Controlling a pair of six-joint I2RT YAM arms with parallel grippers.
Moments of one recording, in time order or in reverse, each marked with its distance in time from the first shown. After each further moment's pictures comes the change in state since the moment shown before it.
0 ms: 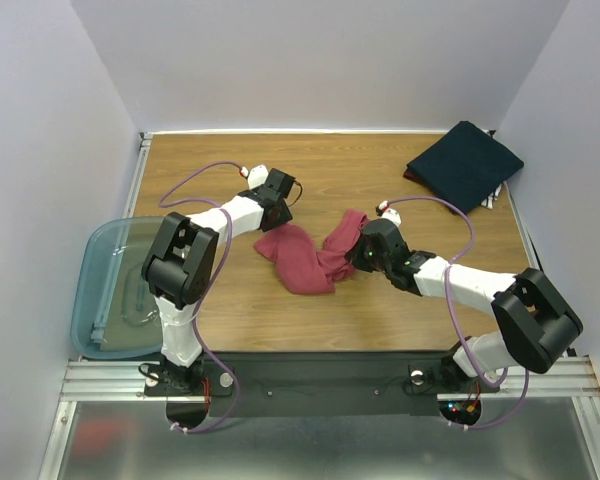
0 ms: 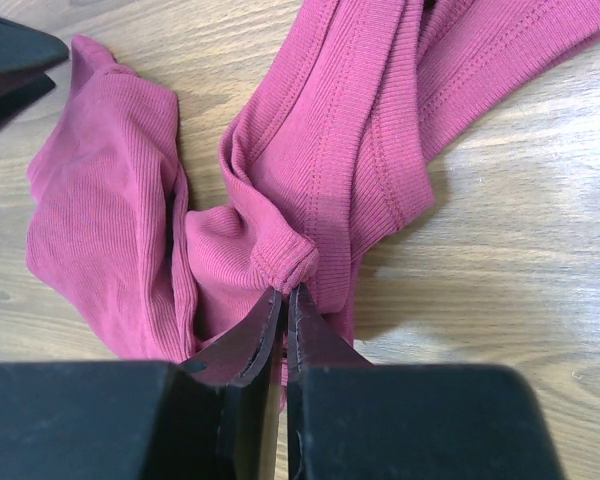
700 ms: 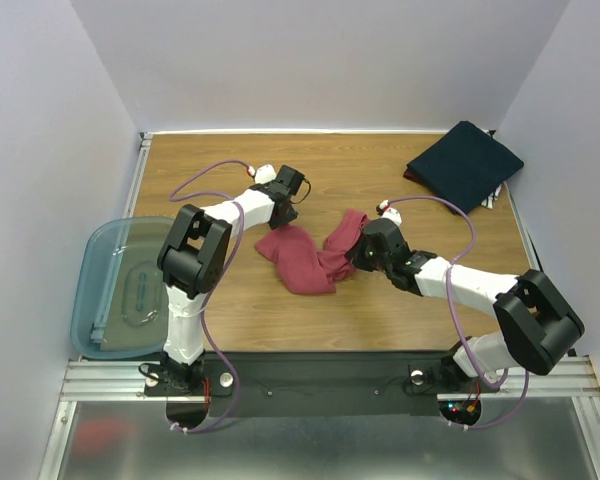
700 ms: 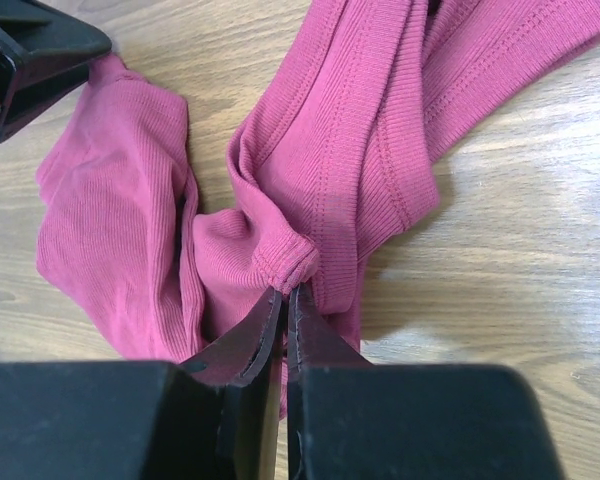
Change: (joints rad) left arm -0.014 0.122 0.146 -0.097 -0.021 -0.053; right arm 0.000 -0.011 0.000 -0.001 0.003 -0.003
